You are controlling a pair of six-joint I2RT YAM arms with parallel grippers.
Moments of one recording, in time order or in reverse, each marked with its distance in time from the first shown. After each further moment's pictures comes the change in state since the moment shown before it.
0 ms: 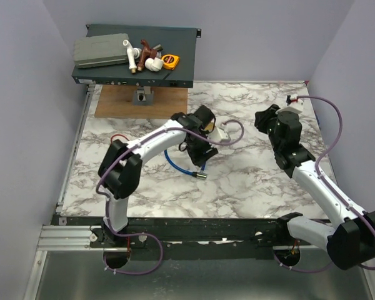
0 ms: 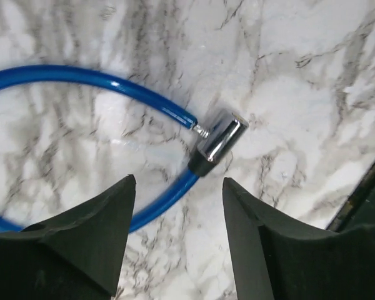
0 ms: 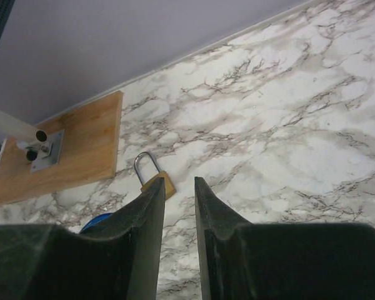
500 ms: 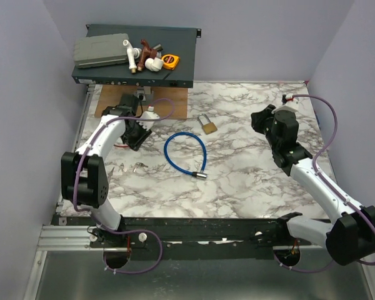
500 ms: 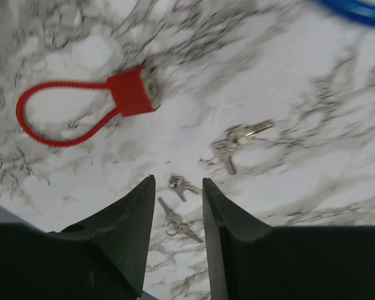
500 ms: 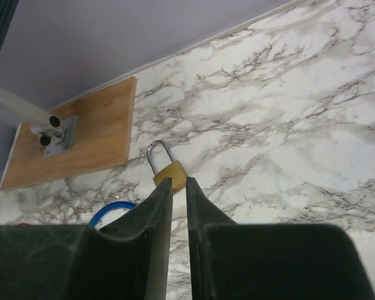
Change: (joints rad) left arm 0.564 -0.340 -0.221 -0.071 -0.126 0.143; right arm 0.004 0.058 0.012 0.012 -0.061 0.022
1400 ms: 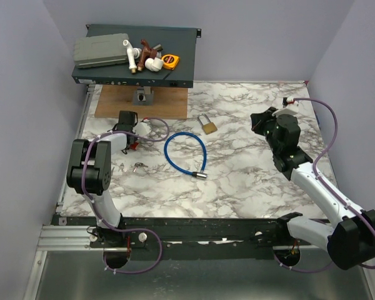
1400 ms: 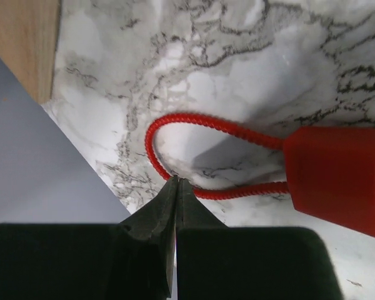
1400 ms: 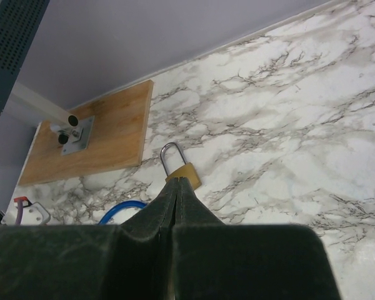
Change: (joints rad) left arm 0.122 0.164 -0.372 0.804 -0.462 0.361; right arm 0.003 -0.036 -0.055 0.080 -0.041 0.001
